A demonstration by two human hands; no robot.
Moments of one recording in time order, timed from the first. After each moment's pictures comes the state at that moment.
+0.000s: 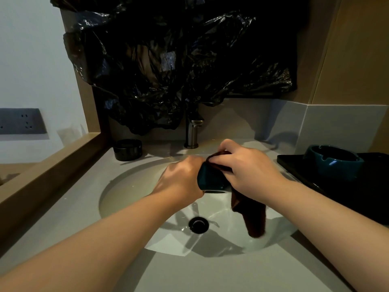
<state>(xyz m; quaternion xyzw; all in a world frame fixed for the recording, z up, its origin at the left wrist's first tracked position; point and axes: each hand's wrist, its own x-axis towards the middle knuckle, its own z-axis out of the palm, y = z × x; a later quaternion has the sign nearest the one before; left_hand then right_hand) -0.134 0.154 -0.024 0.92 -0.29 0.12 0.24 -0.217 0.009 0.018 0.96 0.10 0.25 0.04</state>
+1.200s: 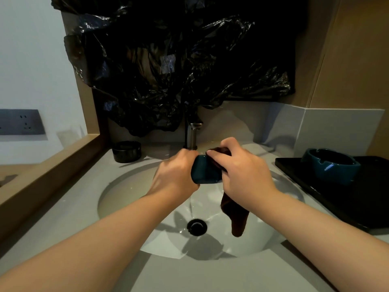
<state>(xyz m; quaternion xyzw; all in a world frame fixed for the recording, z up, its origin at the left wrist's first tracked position) -0.141 0.161 -0.013 0.90 -0.29 0.21 0.26 -0.212 0.014 -0.002 0.92 0.08 0.39 0.00</state>
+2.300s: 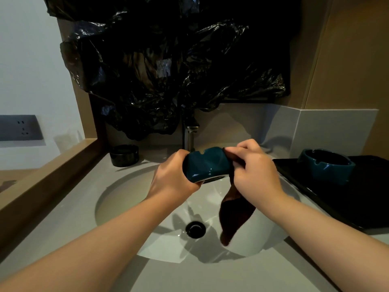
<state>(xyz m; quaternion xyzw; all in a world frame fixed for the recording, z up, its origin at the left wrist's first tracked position) -0.140 0.159 -0.016 0.86 -0.26 0.17 0.41 -0.215 -0.002 0.002 0.89 -0.04 0.40 -0.22</state>
